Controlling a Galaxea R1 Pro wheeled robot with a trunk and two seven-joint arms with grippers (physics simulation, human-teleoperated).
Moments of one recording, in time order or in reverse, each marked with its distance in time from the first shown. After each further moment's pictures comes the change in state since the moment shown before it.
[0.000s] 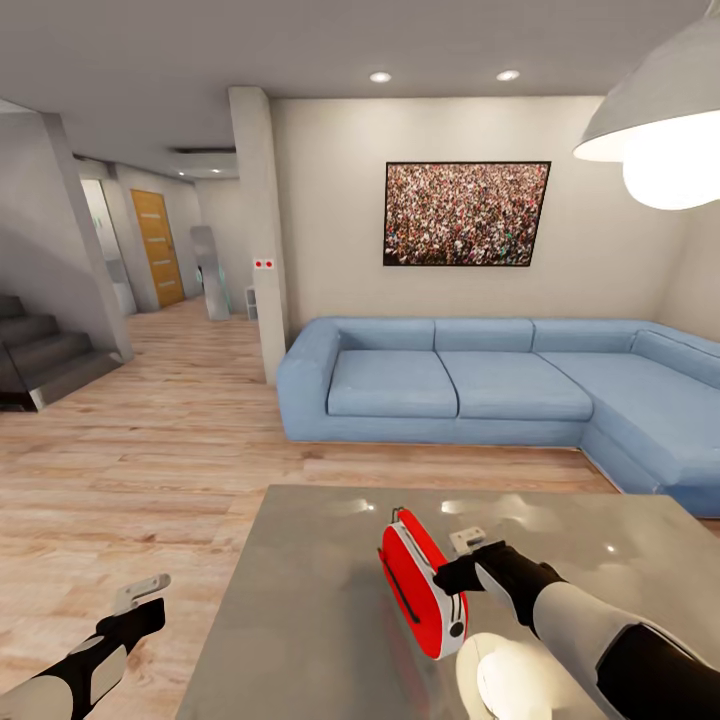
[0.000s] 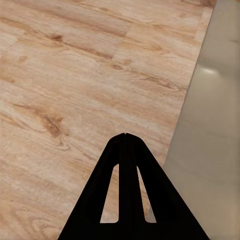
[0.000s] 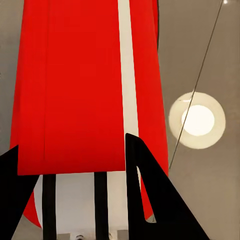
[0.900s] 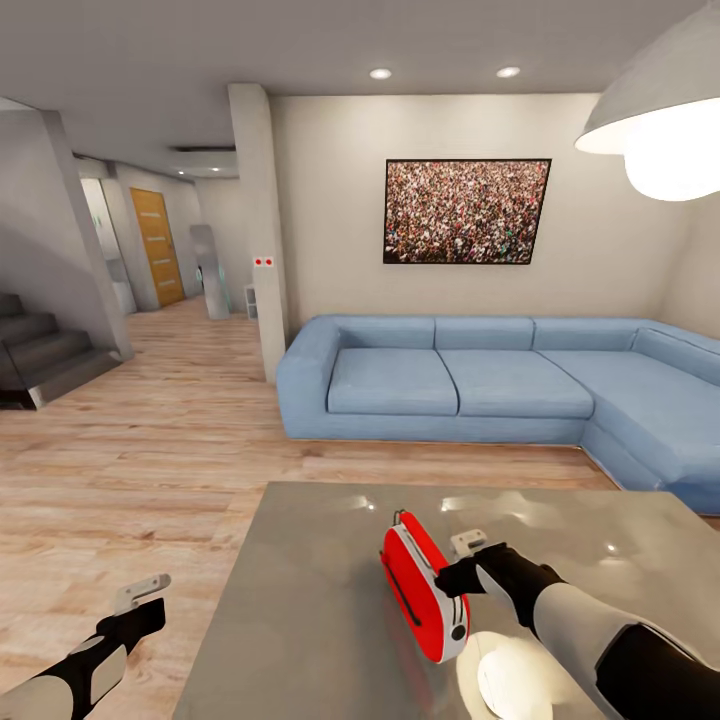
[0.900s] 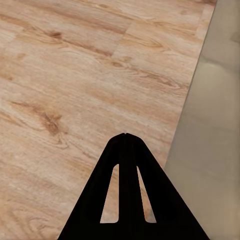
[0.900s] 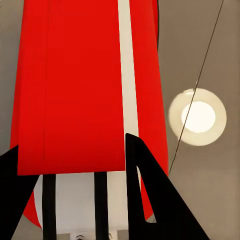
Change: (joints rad) left arm 0.000 -0.001 0.000 0.000 0.000 0.000 0.000; right arm 0.000 0.002 0.000 0.014 0.000 0.001 -0.001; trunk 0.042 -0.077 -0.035
